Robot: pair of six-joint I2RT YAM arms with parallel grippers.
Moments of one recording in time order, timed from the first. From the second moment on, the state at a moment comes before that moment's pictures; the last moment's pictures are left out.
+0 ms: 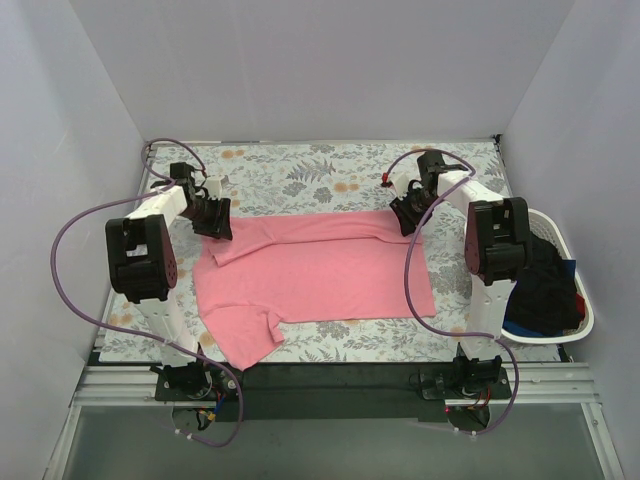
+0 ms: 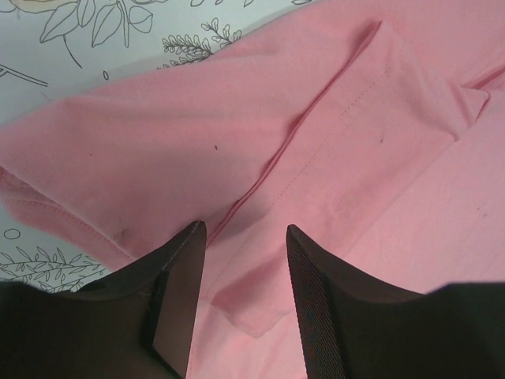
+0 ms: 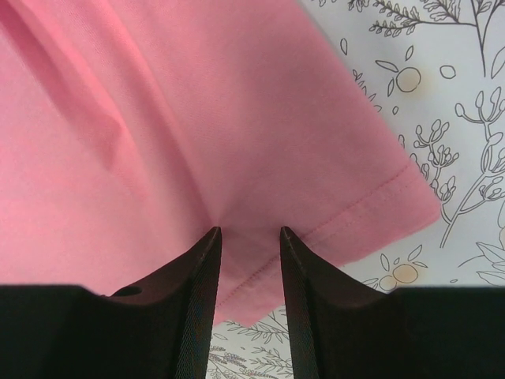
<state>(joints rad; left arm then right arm) 0.09 1.93 1.36 -0.69 0.41 0.28 0.16 2.07 1.53 -0.77 -0.38 -0.68</state>
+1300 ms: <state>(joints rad) -0.08 1.68 1.19 -0.88 0.53 0.47 0.16 2.07 1.54 -0.79 -0.38 -0.68</state>
